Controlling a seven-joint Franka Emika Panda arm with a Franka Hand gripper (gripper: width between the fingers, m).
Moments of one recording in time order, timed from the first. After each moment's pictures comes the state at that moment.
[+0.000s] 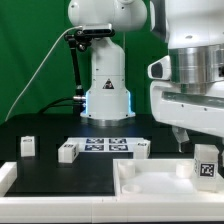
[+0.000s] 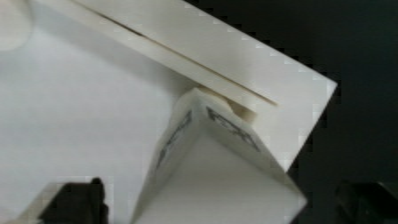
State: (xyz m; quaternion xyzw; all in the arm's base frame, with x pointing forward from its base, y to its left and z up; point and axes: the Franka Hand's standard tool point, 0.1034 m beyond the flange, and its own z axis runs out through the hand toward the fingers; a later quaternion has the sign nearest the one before) arm 0.629 0.116 0.080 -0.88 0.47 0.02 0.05
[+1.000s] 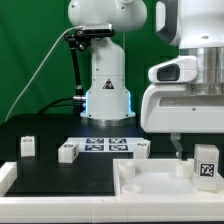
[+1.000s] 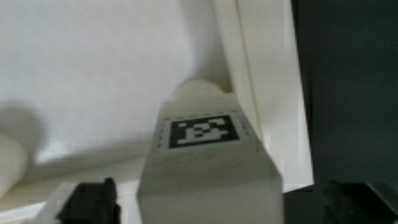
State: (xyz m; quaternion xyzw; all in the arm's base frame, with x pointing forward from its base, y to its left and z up) arm 0.629 0.122 0.077 -0.99 0.12 -0.01 0.03
